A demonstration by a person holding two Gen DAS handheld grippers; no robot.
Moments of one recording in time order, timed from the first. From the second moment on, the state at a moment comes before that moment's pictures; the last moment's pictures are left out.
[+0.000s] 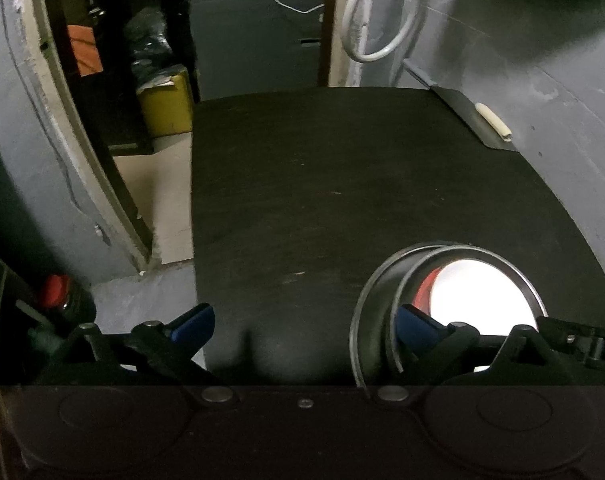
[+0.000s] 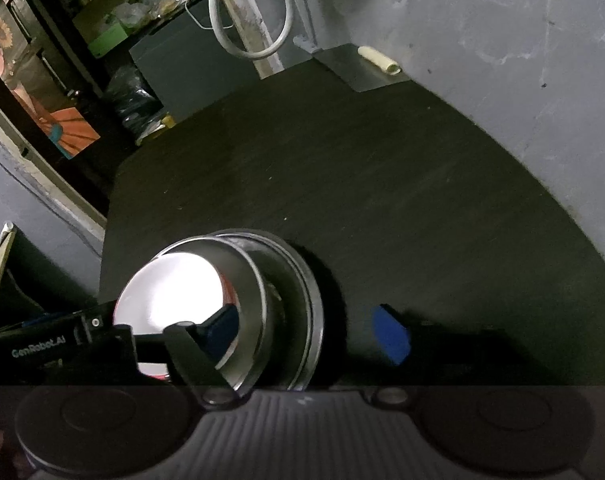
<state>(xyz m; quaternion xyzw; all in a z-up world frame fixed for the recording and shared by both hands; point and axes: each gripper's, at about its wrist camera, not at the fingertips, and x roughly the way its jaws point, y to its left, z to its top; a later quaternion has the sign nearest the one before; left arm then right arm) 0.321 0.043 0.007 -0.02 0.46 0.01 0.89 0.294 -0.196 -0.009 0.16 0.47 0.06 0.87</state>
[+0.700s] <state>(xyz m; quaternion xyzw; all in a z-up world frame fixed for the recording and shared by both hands) 0.320 0.052 0.006 -0.02 0.43 0.05 0.90 0.285 -0.183 0.002 0.11 0.45 0.01 0.88</state>
